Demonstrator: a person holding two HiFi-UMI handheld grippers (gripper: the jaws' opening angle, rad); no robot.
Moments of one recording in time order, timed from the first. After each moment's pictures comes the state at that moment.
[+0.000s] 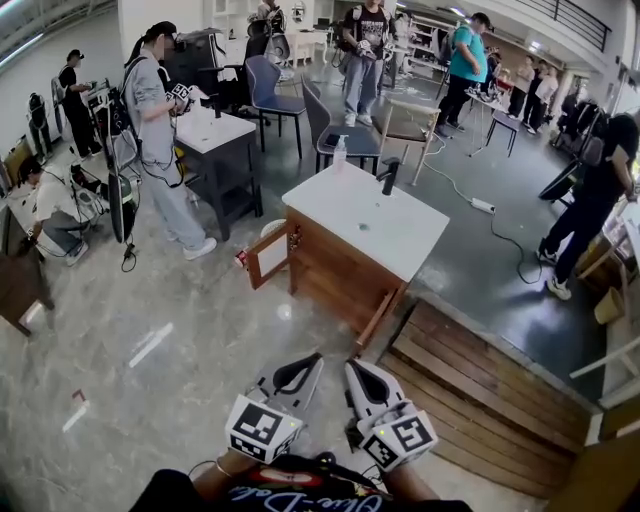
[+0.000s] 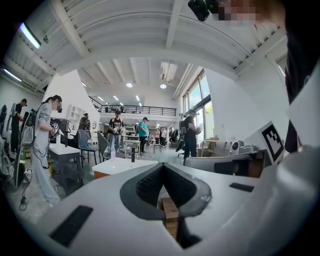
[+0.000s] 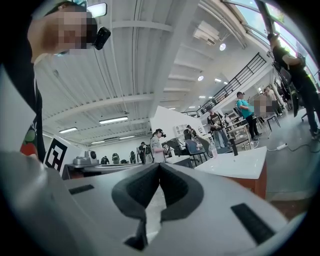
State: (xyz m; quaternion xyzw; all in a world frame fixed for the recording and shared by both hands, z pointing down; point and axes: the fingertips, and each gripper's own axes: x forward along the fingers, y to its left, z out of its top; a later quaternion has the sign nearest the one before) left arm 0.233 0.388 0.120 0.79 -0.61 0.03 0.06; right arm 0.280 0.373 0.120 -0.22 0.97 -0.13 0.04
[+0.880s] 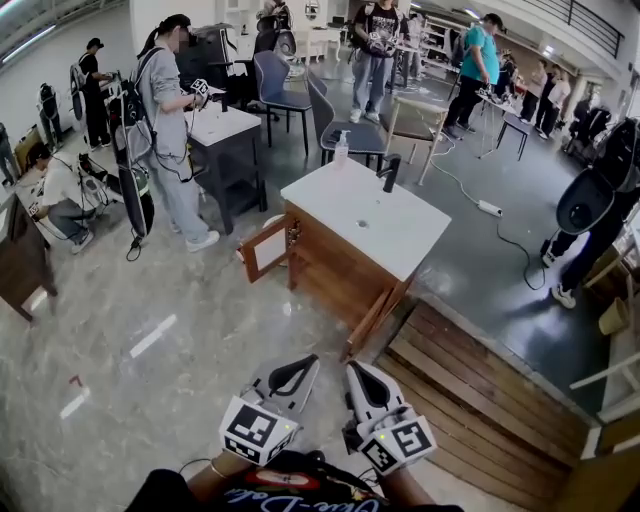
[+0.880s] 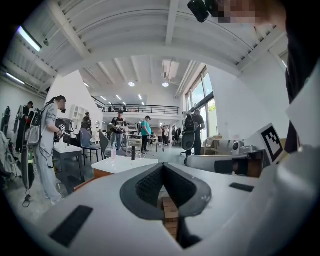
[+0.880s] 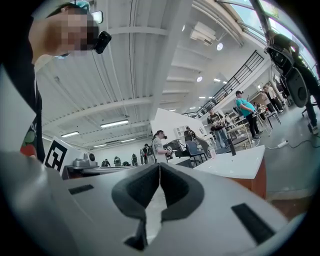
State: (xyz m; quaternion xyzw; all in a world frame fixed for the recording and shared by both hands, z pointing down) left arm 0.268 0.376 0.132 0.78 -0.63 0.03 0.06; right arm 0.321 0.354 0.130 -0.20 0.97 -0.14 0.06
